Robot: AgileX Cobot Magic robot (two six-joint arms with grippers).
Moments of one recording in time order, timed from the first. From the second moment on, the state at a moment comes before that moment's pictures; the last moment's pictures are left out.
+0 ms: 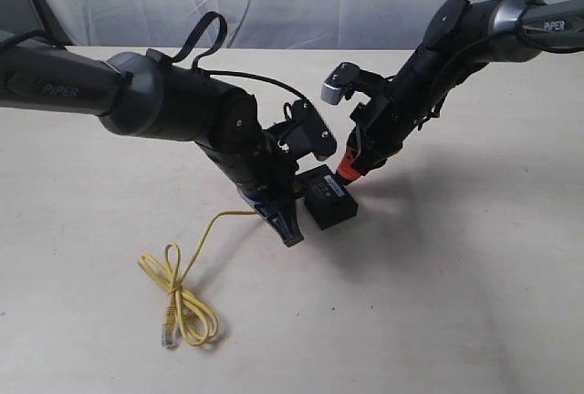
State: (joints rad) left arm -0.69 2.07 -1.27 -0.16 0.44 0.60; right arm 0.27 2.27 -1.57 0.65 1.07 -1.25
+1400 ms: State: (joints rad) left arm -0.71 2.07 -1.28 -0.15 0.45 0.53; right arm 0.27 2.27 -1.58 0.67 1.09 -1.09
